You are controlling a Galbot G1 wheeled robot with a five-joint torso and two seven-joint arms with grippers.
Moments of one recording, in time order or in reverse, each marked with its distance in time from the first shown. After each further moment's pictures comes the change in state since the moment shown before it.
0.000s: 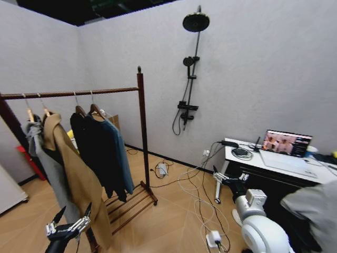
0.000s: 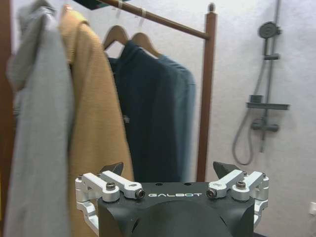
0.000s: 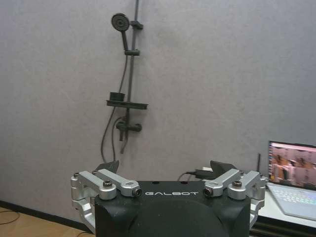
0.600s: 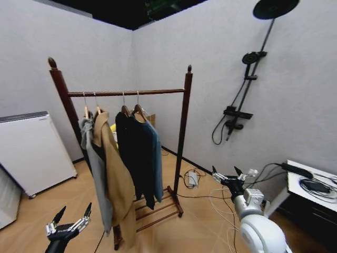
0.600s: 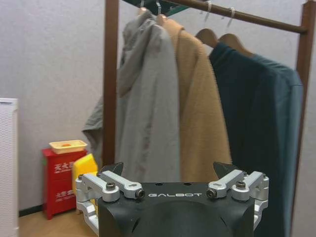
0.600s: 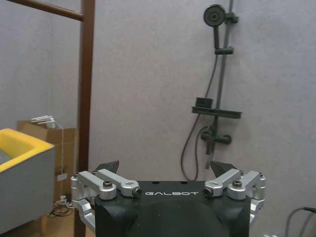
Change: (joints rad) left arm 0.000 0.000 0.000 0.000 0.000 0.000 0.000; right arm 0.015 0.000 -0.018 -0.011 -0.007 -0.007 0.005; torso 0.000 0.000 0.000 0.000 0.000
